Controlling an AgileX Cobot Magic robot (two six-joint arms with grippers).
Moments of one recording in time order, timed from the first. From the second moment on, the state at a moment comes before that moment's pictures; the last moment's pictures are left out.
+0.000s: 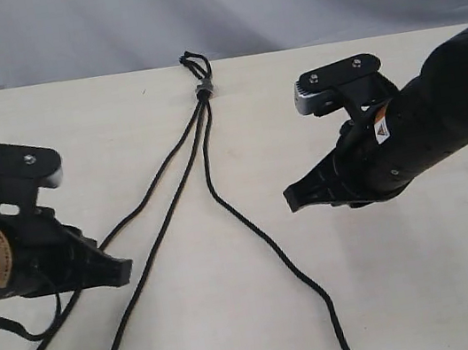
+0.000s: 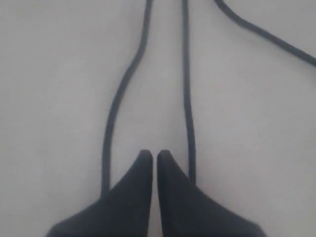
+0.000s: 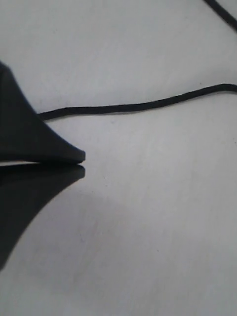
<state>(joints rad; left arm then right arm) -0.50 1.34 -0.52 0.61 0.23 -0.81 0.42 1.51 -0.81 -0.01 0.49 0.19</state>
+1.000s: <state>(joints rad) -0.60 1.69 -0.61 0.60 0.14 -0.81 0.15 1.54 -0.84 -0.36 0.50 0.42</state>
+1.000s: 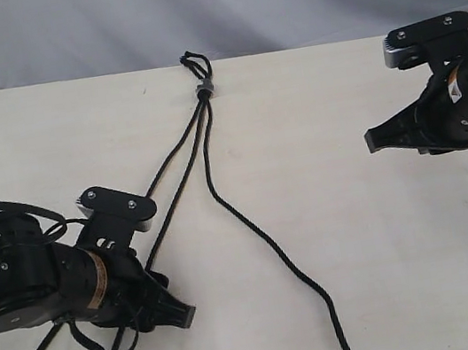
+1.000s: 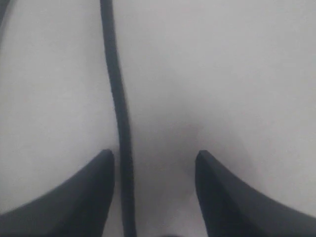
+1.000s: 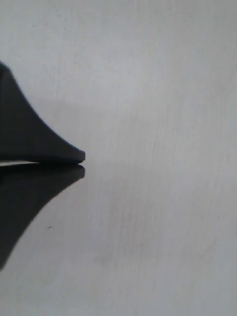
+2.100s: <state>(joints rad) -0.31 1.79 -0.73 0.69 0.33 -0.66 0.15 1.54 -0.84 -0.36 0.48 0.42</state>
